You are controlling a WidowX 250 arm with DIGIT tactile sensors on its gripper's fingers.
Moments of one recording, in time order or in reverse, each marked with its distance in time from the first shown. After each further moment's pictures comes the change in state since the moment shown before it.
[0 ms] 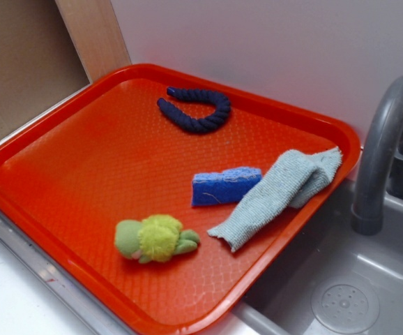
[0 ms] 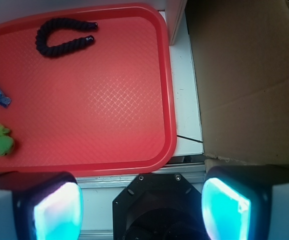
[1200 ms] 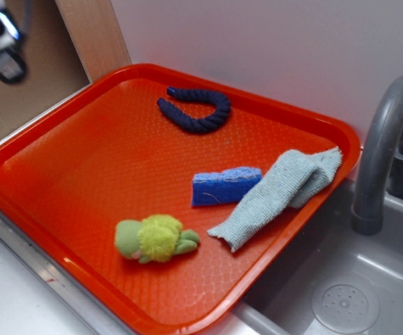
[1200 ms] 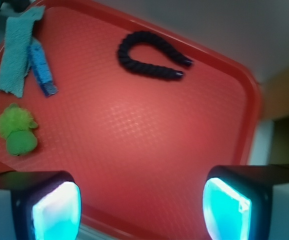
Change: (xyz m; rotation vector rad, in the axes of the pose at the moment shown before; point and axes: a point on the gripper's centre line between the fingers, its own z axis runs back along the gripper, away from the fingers) arm 0.038 -0.131 -0.078 0.032 -0.078 -0.564
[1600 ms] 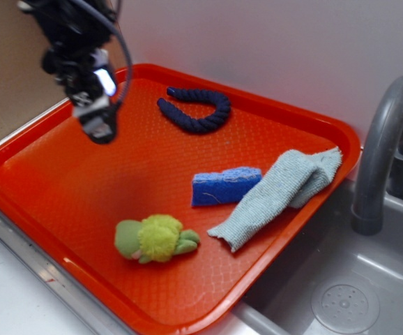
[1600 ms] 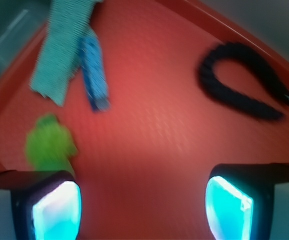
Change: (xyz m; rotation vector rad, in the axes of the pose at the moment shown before) arm 0.047 -0.051 -0.046 -0.150 -0.004 -0.164
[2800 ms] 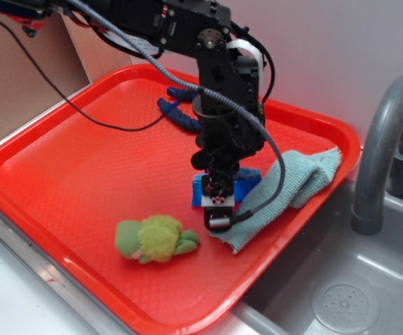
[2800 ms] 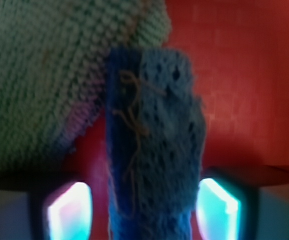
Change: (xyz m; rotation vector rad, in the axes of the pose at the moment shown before) arm 0.059 -0.044 -0.114 -0.001 0.259 -0.170
